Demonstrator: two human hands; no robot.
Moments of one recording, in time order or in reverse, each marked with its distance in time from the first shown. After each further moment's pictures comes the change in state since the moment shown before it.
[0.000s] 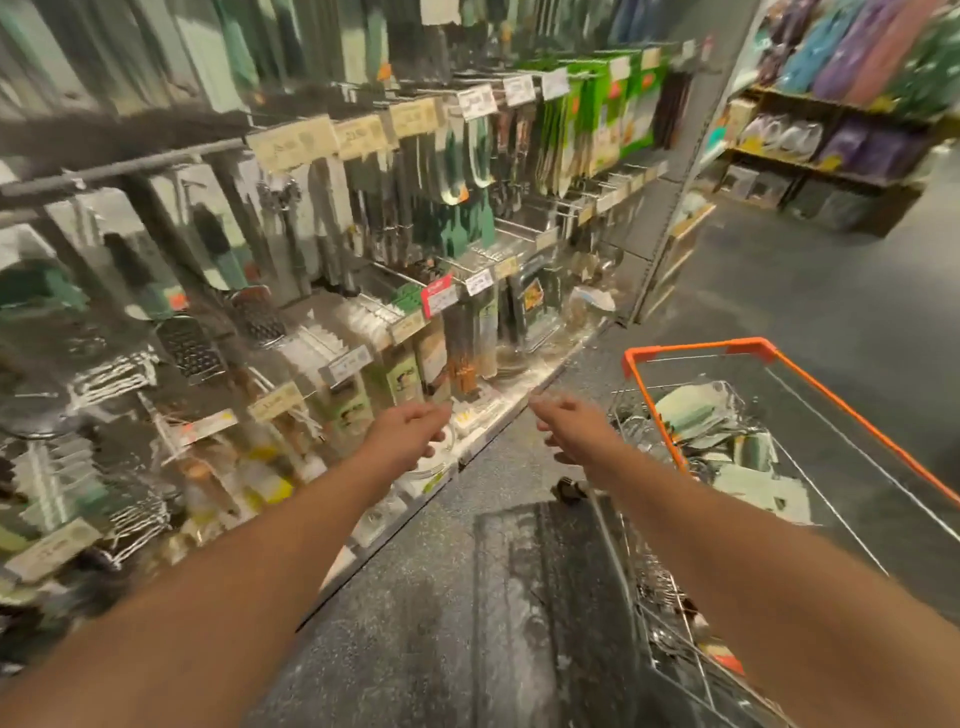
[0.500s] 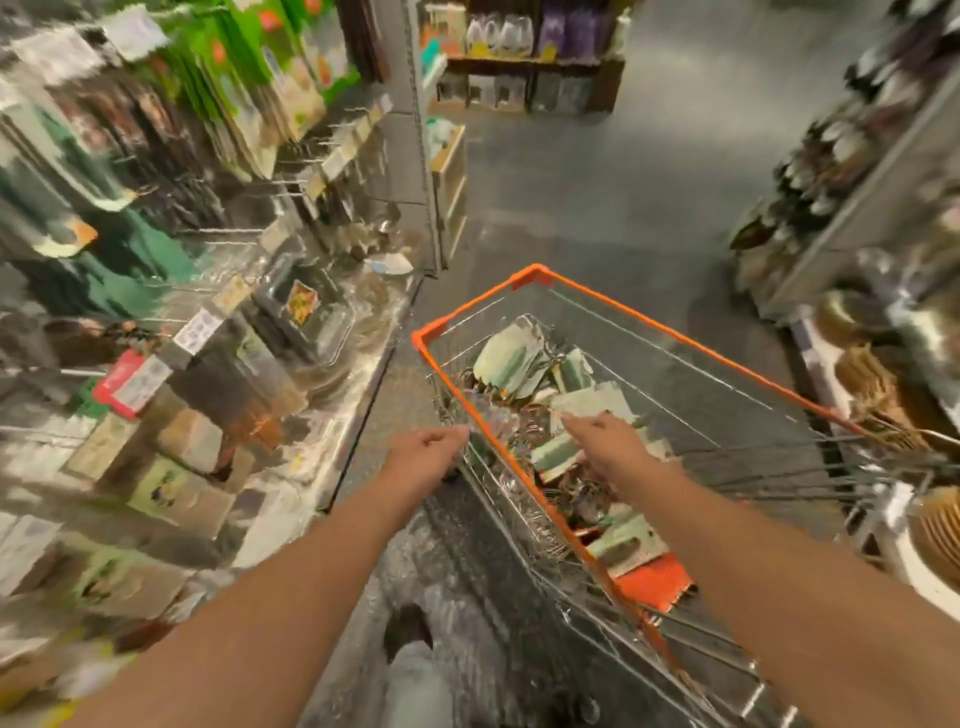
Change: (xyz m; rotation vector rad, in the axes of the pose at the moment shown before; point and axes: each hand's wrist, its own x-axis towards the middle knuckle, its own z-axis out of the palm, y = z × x) left_hand 0.082 0.064 0.290 0.215 -0.482 -0.001; right_hand 0.034 0.160 -0.236 0.214 0.518 0.337
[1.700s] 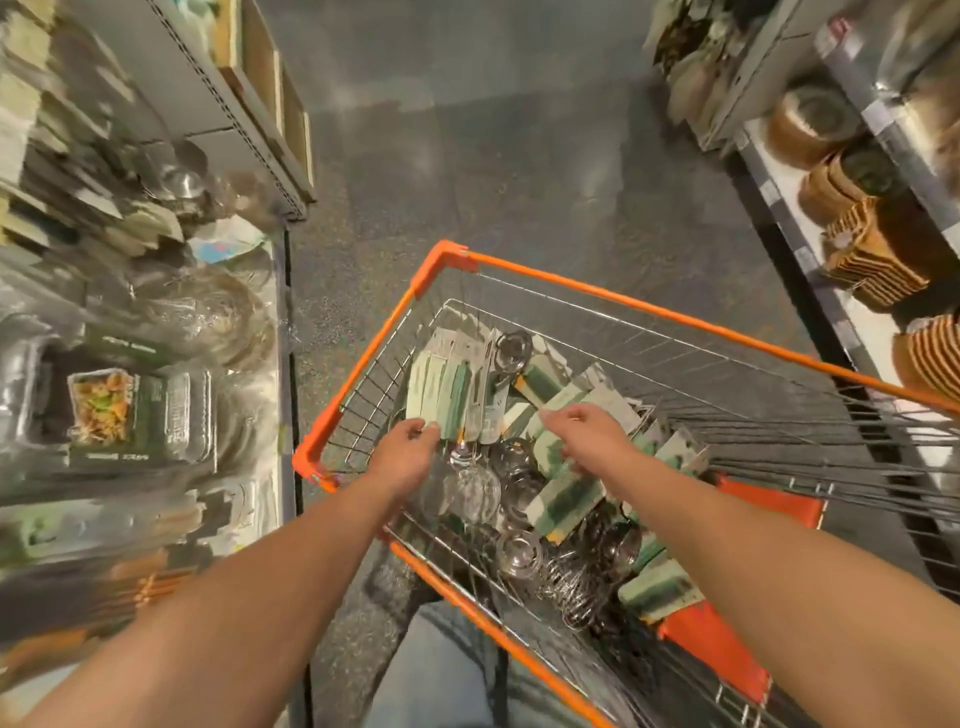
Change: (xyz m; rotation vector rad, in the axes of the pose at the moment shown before) left_hand 0.337 0.048 0.075 0.418 -0.223 -0.198; right_hand 0.249 -0.010 0.011 0.098 0.014 0.339
